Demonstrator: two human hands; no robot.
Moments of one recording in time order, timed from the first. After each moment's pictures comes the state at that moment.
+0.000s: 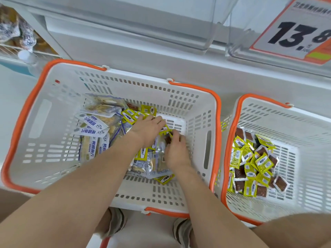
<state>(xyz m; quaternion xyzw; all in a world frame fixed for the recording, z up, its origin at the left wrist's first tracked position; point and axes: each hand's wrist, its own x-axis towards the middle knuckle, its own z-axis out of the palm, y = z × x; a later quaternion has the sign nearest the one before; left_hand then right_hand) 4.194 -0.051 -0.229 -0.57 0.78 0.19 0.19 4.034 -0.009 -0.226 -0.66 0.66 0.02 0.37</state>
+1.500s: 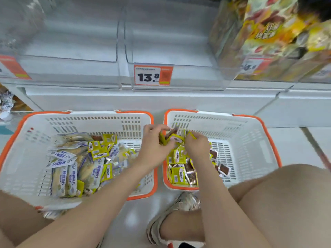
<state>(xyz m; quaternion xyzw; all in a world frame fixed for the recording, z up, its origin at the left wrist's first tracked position) 4.008 0.011 -0.030 -0.61 0.59 0.37 -0.37 3.852 -0.011 -0.031 -0.42 0.79 -0.28 0.34</state>
